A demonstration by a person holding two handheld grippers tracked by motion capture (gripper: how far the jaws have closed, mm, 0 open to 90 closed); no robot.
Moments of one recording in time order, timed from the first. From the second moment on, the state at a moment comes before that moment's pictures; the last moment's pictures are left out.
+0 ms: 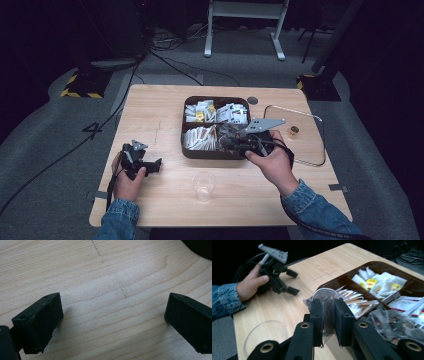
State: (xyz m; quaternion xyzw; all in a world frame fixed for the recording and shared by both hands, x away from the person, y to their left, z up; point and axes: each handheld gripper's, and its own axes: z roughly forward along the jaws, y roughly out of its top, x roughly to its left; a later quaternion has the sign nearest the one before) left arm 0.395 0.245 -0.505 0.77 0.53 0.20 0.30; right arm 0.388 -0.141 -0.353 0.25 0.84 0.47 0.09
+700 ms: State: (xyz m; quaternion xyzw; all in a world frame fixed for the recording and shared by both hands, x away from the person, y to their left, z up) left arm 0.394 0.245 -0.505 0.77 0.53 0.20 0.30; right arm 0.352 -0.107 -0.374 0.19 0.87 0.46 0.06
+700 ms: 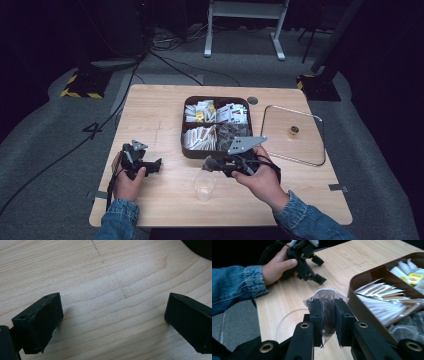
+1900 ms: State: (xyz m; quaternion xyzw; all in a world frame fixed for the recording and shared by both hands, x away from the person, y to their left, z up) left arm 0.394 0.245 -0.505 0.77 0.53 0.19 0.30; right arm 0.339 -0.084 -0.402 0.18 0.89 0.42 0.03
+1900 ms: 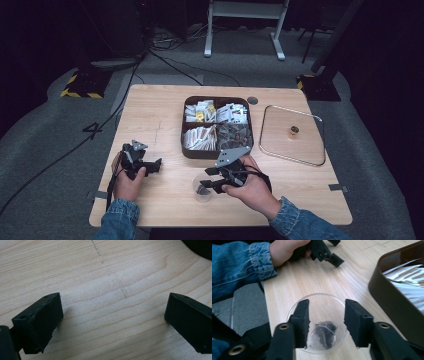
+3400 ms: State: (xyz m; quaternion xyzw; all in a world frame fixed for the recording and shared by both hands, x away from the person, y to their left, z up) left arm 0.397 0.245 -0.505 0.77 0.53 0.19 0.30; right arm 0.408 -0.179 -0.346 0.32 0.82 0.45 0.15
